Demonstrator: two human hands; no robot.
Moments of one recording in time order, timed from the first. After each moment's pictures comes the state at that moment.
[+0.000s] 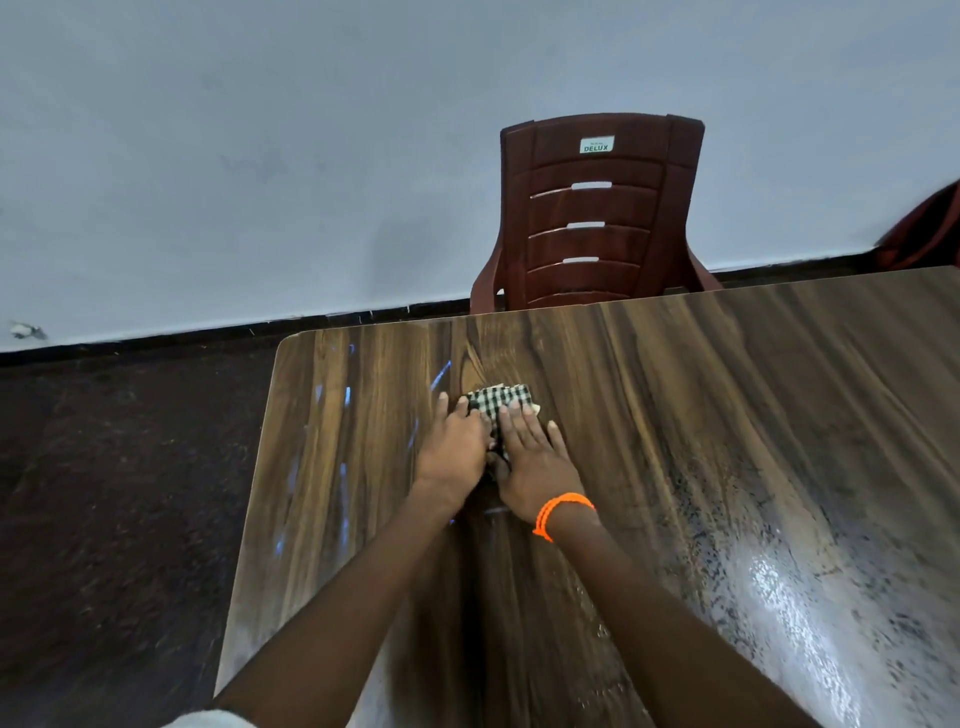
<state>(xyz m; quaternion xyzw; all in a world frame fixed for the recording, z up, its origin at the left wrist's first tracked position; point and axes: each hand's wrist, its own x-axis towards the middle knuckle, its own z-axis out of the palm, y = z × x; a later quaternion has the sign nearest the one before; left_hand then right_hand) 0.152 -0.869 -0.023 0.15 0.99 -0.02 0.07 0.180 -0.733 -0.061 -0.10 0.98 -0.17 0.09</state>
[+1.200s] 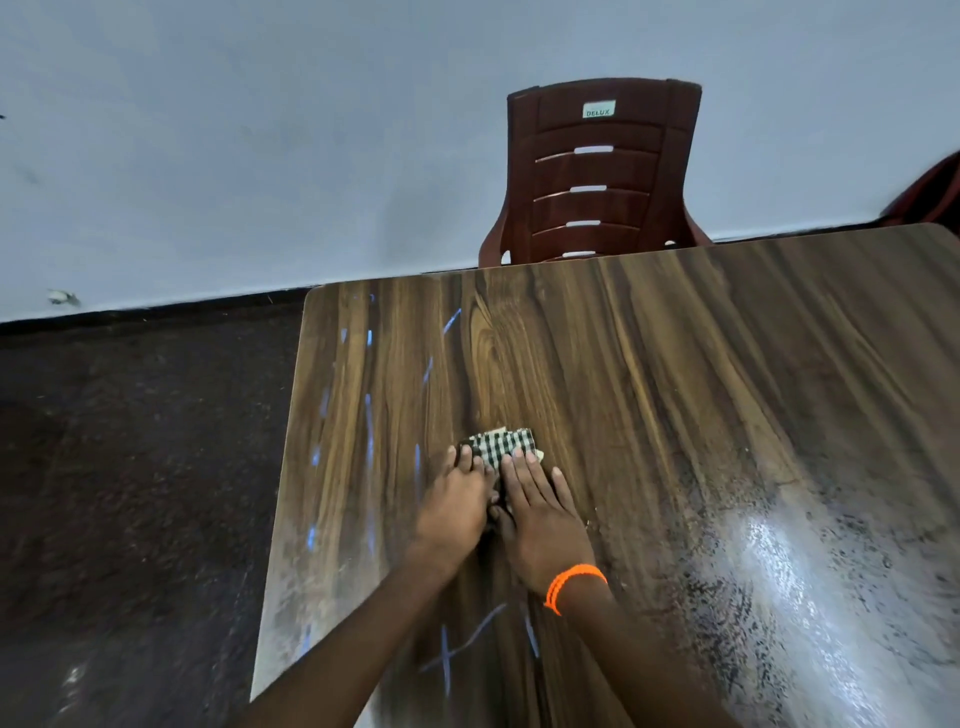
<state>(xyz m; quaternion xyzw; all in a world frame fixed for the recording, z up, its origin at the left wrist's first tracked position) 0.324 -0.878 -0.031 0.12 0.98 0.07 0.12 0.359 -0.735 -0.064 -0.11 0.98 -0.14 0.07</state>
